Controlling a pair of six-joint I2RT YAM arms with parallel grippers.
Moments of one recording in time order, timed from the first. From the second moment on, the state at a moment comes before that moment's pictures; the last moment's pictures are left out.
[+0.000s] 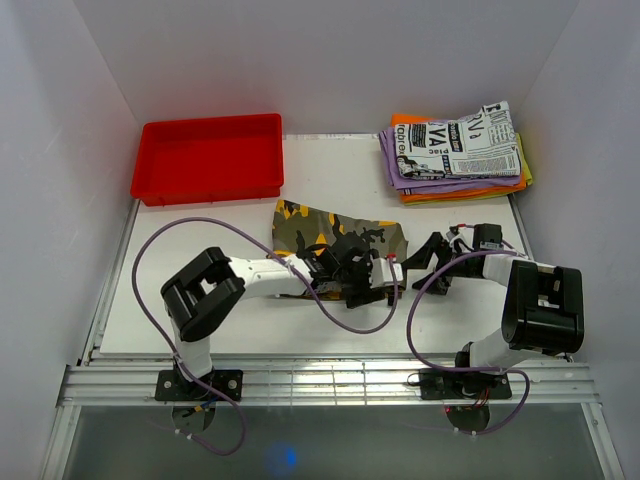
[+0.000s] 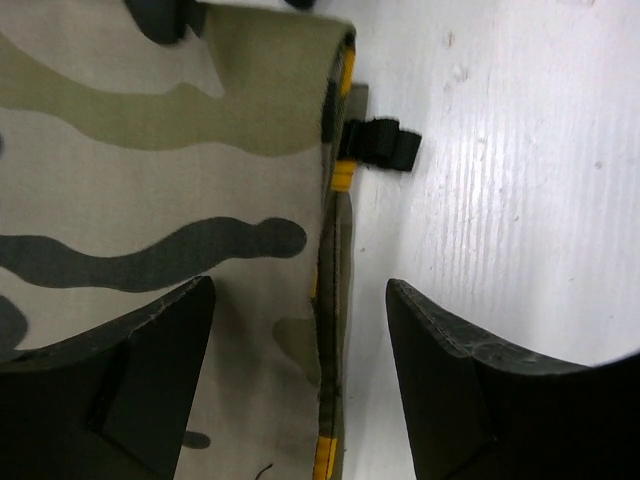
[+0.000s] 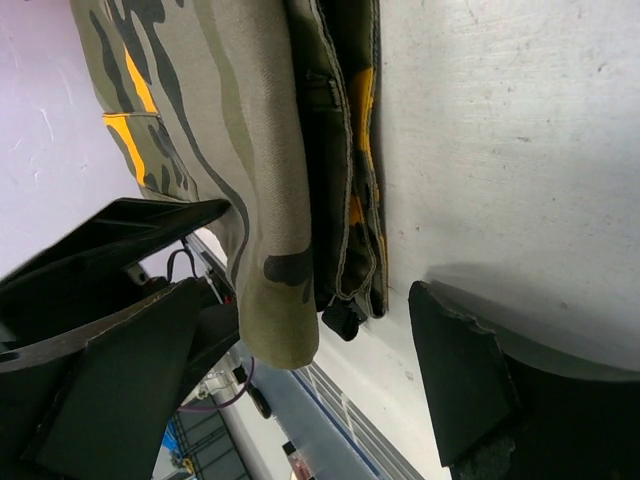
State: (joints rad) left arm -1.00 1.82 1.11 -0.03 0.27 0.46; right arm -0.14 1.51 0.59 -0.23 -0.92 0.45
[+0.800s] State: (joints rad) left arm -0.95 1.87 1.09 0.03 0.32 0.39; right arm -0.14 1.55 0.59 -0.20 -0.92 0.49
